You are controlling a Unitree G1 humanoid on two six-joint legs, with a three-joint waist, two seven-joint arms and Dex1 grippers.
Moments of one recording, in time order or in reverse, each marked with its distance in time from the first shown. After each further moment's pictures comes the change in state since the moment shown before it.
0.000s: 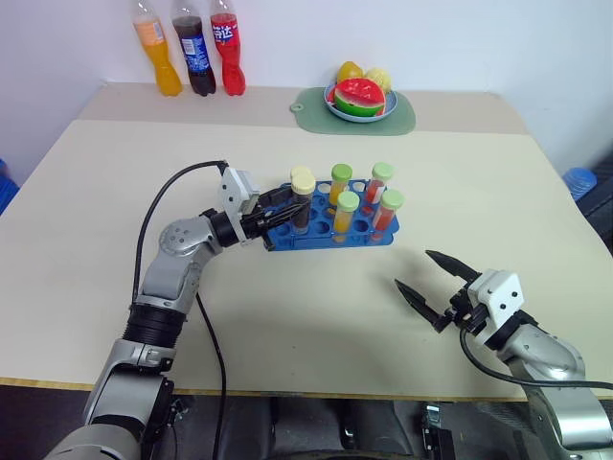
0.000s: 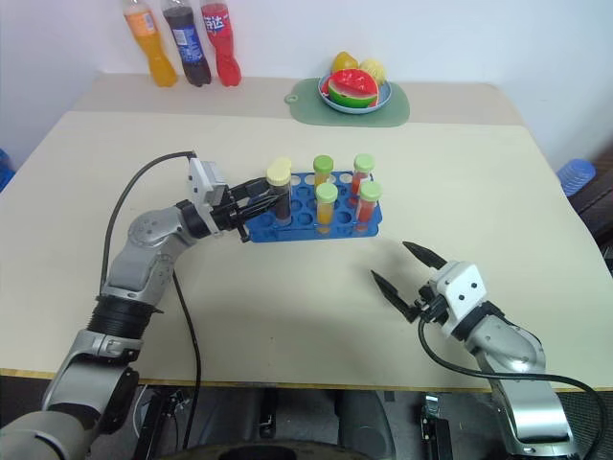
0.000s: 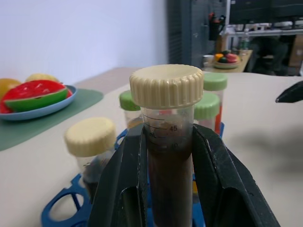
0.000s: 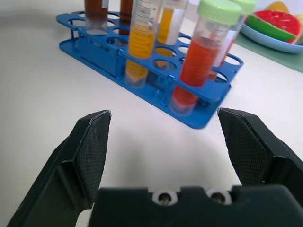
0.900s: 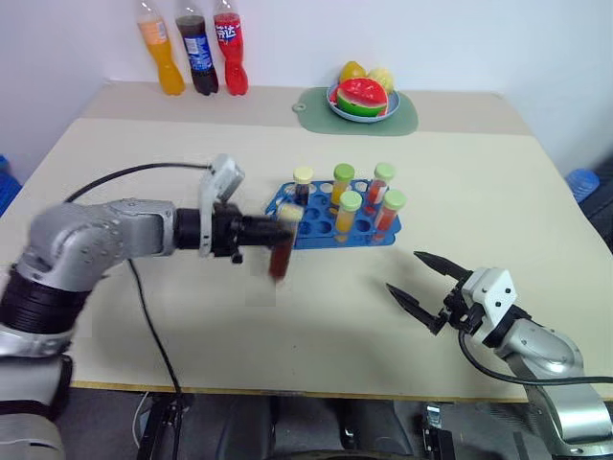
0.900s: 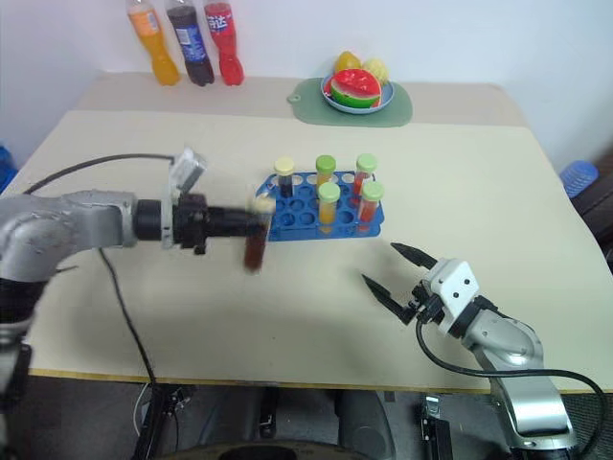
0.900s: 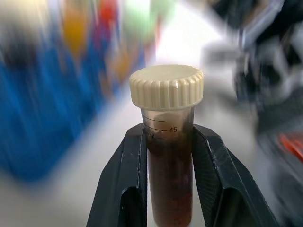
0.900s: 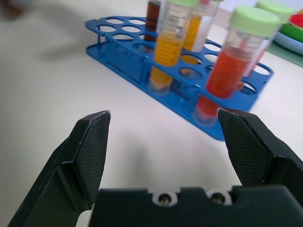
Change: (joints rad) left arm -0.051 0.359 -0.029 -0.382 -0.575 0.690 0.301; right arm -0.045 -0.020 0.020 -0.012 0.020 0.032 0.074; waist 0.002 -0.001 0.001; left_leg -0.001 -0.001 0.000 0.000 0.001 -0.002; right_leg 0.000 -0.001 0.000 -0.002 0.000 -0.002
